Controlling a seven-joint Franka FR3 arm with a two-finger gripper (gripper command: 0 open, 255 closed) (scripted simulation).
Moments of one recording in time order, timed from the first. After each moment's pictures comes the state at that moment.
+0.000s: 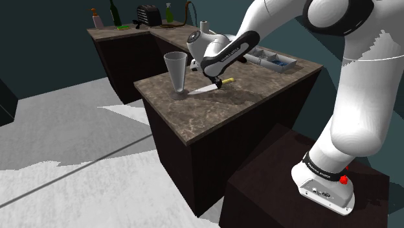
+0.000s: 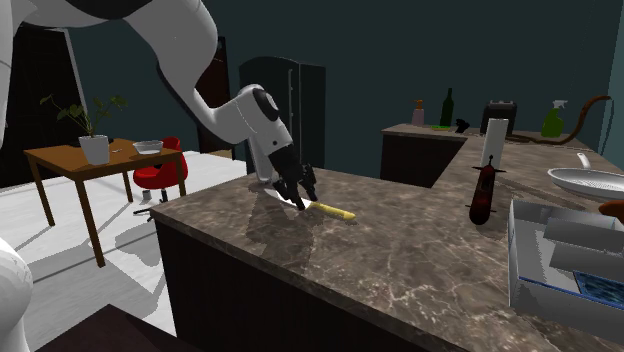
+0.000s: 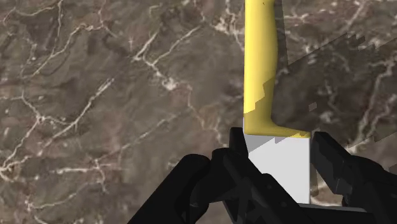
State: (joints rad) arm 0.05 0.32 -0.03 -1.93 -0.64 2.13 -0.90
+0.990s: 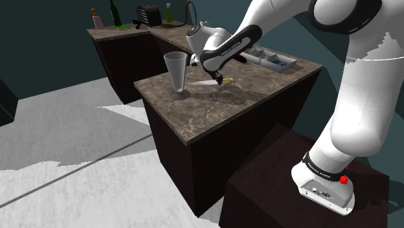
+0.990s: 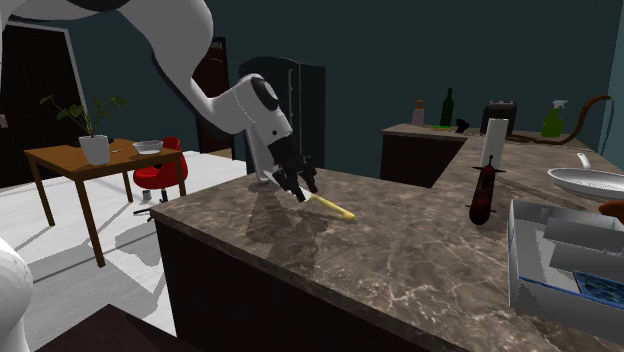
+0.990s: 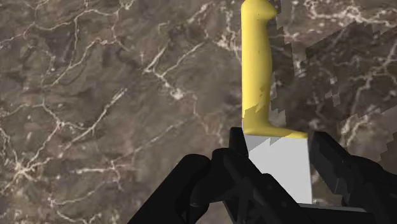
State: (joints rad) arm 0.05 0.29 -0.03 -1.91 -0.62 2.08 -0.93
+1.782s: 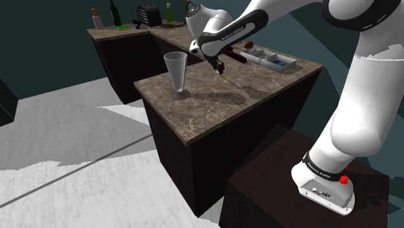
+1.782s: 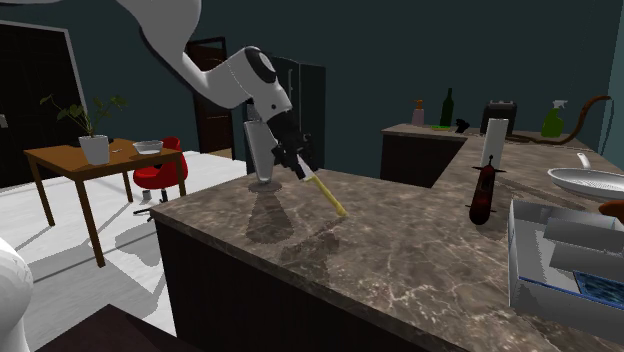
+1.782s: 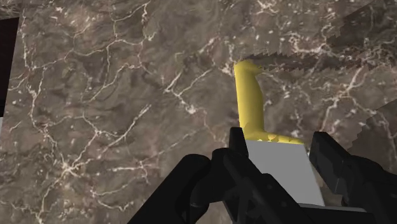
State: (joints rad) arm 0.05 0.21 -0.02 -1.85 -0.58 1.96 -1.01
